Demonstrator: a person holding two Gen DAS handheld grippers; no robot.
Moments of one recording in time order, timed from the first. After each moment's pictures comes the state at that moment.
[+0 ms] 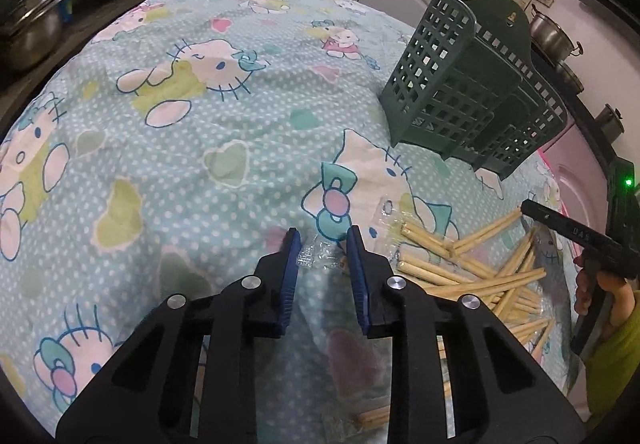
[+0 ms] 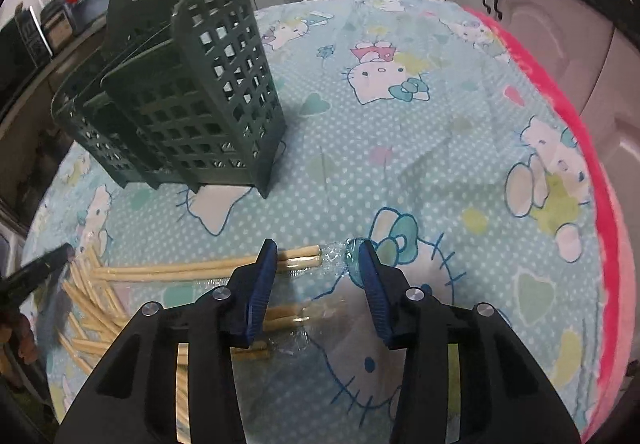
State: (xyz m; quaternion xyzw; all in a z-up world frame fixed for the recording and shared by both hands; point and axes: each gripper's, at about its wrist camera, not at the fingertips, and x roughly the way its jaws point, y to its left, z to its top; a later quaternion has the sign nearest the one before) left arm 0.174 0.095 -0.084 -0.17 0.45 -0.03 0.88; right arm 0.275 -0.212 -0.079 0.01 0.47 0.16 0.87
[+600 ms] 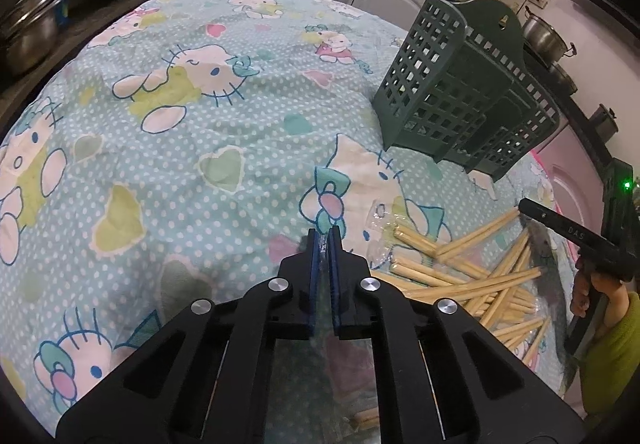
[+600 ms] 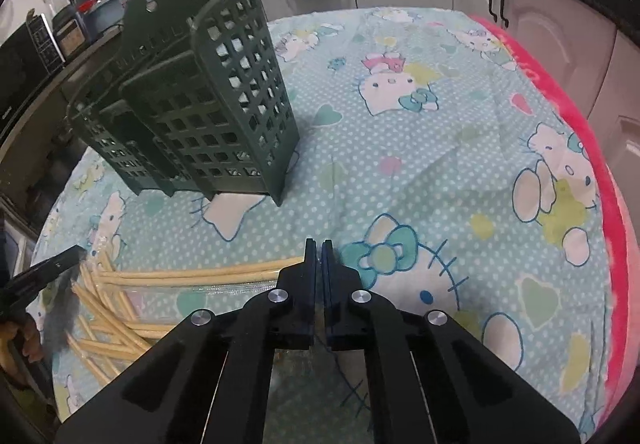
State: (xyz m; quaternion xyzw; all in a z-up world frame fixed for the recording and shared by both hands) left arm 0.173 0.095 -0.079 -0.17 0.44 -0.04 0.88; right arm 0.268 -0.212 -0.072 0.02 0.45 0.18 0.87
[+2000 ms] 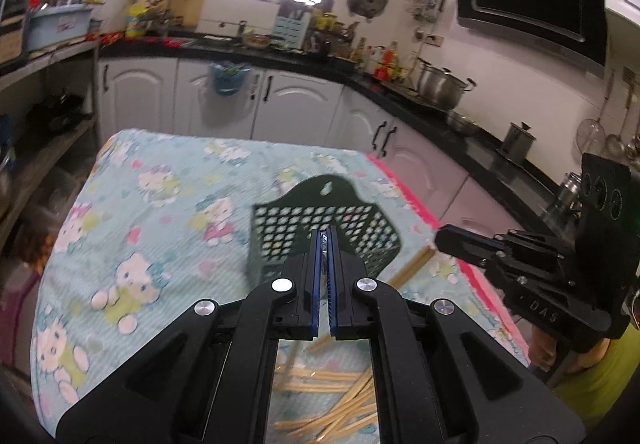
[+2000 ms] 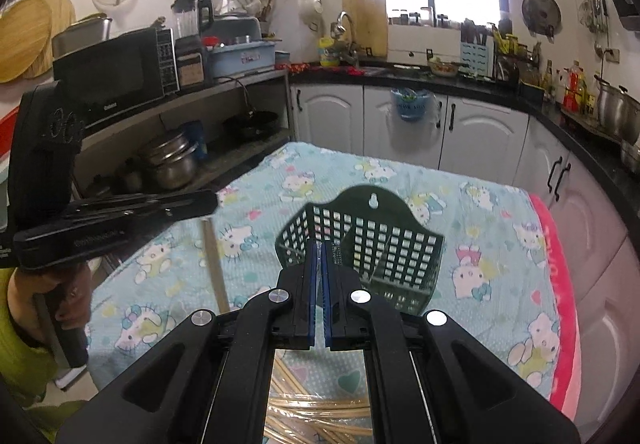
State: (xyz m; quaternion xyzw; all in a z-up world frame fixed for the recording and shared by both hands) left arm 0.177 0.037 0.097 -0.09 0.28 -0.16 0.94; right arm 0.189 -0.129 0.105 -0.06 0.26 0.30 0.91
